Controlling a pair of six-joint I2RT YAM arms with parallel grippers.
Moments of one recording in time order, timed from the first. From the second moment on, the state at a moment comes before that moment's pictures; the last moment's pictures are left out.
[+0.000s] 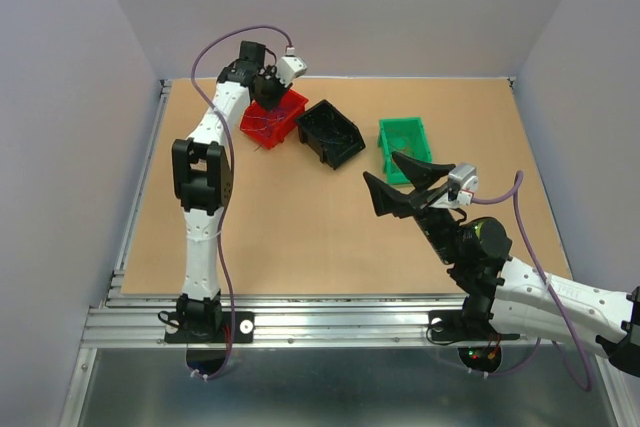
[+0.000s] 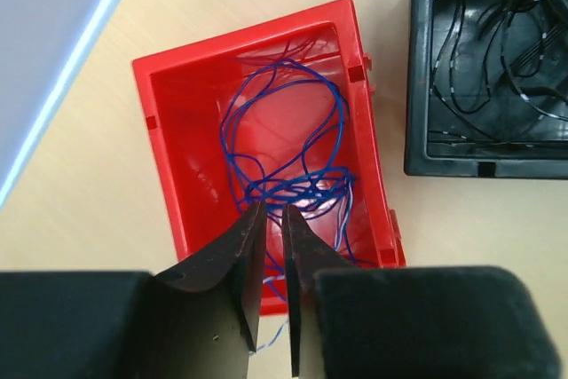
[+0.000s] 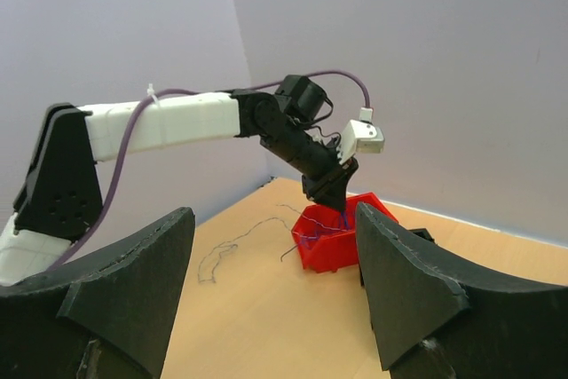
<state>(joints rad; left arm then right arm) -0.20 2.30 2.19 -0.71 0.30 0.65 1.05 0.78 0.51 0.82 0.34 -0.03</state>
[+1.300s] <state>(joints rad) 0.09 1.84 1.71 -0.47 0.42 0.70 1.05 0.75 0.51 0.79 0.34 -0.02</state>
